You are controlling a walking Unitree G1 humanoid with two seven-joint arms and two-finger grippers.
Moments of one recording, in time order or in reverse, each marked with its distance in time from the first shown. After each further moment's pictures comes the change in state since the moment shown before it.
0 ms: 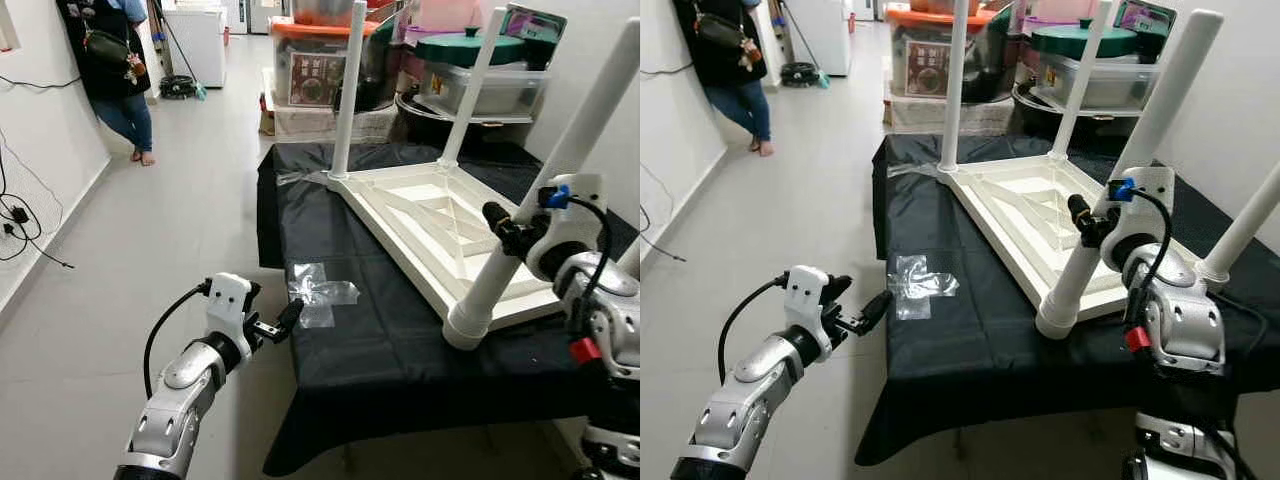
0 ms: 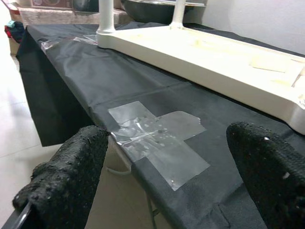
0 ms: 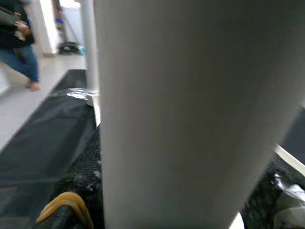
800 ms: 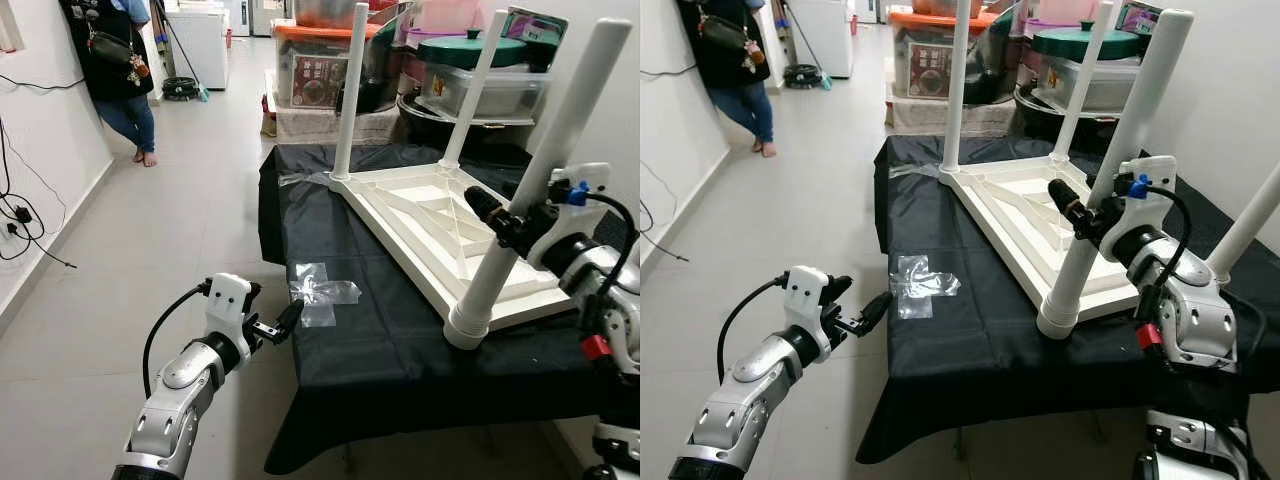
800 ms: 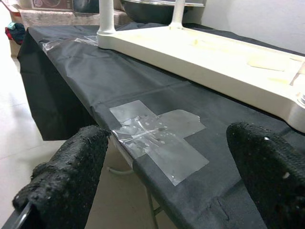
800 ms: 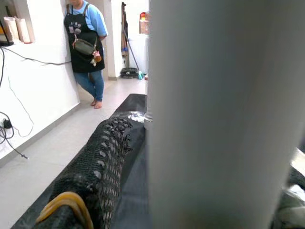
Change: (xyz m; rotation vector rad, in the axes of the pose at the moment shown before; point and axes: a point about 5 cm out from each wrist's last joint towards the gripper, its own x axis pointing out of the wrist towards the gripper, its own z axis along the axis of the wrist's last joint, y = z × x) left arm -0.001 0.001 0.000 0.008 0.004 -0.010; right arm 0.000 -0.003 0.005 0.026 -0.100 0.219
